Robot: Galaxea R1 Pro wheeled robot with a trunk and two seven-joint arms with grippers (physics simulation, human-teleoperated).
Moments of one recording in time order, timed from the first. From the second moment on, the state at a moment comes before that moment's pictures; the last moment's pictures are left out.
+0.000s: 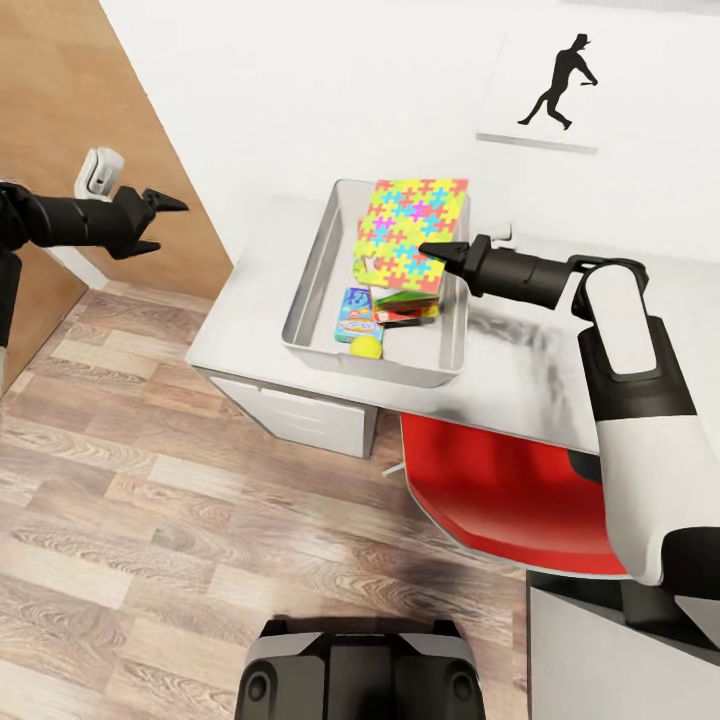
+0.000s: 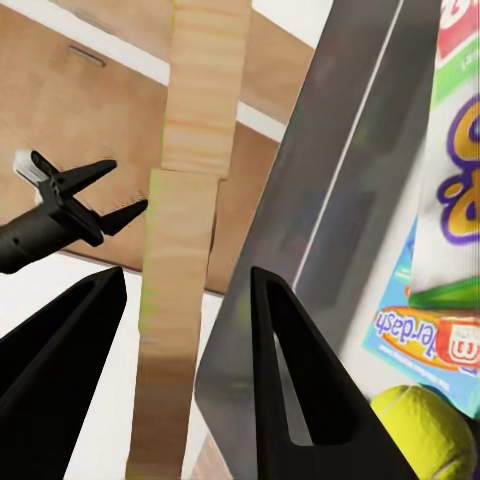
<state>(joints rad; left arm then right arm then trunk) -1.55 0.43 -0.16 -0.97 1.36 0.97 0.35 -1.26 -0.17 0.09 -1.26 -1.13 1.05 0.20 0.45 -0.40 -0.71</state>
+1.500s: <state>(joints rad) -1.45 0.43 -0.15 -0.99 1.36 0.96 0.35 -1.23 -0.15 0.10 -1.10 -1.12 1.05 0.19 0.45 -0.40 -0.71</state>
